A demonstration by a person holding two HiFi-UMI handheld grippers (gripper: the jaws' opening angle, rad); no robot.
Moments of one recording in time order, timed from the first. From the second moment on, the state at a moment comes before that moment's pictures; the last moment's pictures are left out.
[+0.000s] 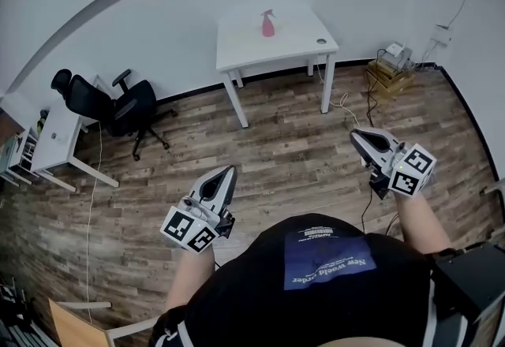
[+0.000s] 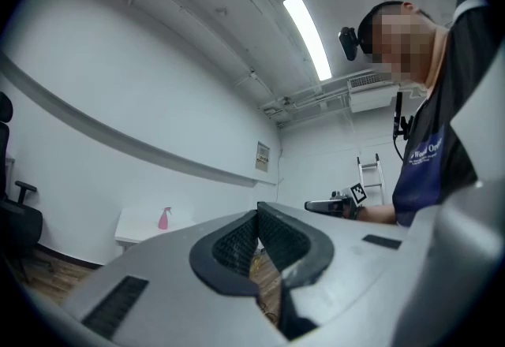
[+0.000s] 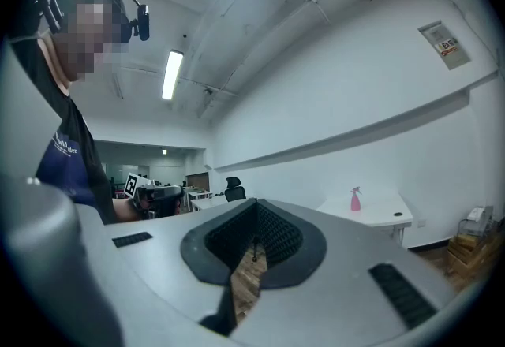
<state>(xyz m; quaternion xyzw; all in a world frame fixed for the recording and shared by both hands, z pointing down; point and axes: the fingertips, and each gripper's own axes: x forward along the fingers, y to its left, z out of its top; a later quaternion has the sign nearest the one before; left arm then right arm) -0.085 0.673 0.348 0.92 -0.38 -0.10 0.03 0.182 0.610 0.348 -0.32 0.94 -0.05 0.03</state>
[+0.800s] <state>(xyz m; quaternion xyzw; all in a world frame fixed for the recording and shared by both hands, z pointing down) -0.126 0.580 0.365 0.90 -0.43 -0.09 0.03 0.127 0.485 0.363 -0.26 0.96 -0.07 0.03</state>
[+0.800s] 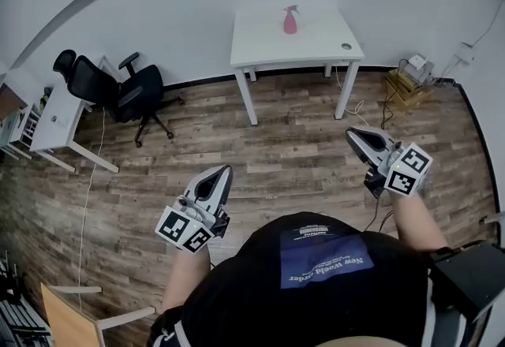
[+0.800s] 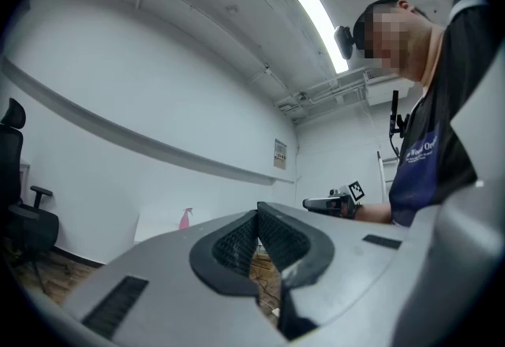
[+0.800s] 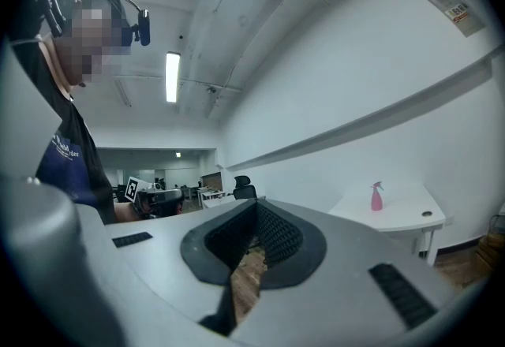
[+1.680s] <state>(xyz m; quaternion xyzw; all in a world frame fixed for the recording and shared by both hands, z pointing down) 0.033 0.381 0.338 0.89 -0.45 -0.11 0.02 0.283 0.288 0.346 -0.24 0.97 -0.06 0.02</state>
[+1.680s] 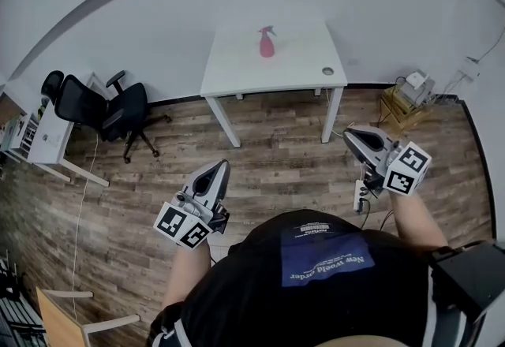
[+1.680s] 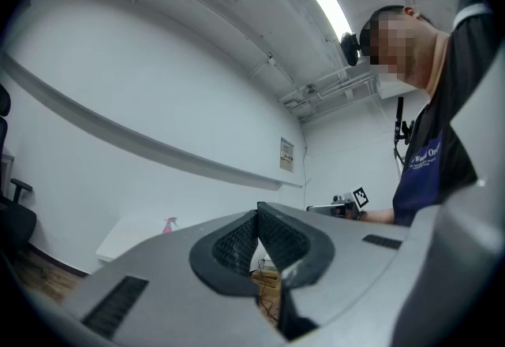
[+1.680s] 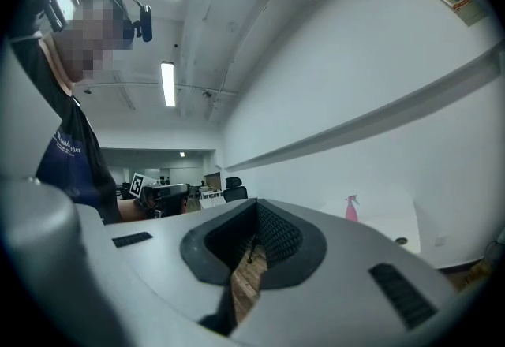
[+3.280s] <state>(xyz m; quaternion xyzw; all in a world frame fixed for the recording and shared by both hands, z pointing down) -0.206 0.146 0.357 0.92 -0.38 -0.12 0.06 0.045 0.083 0.352 -0.29 0.95 -0.07 -0.01</state>
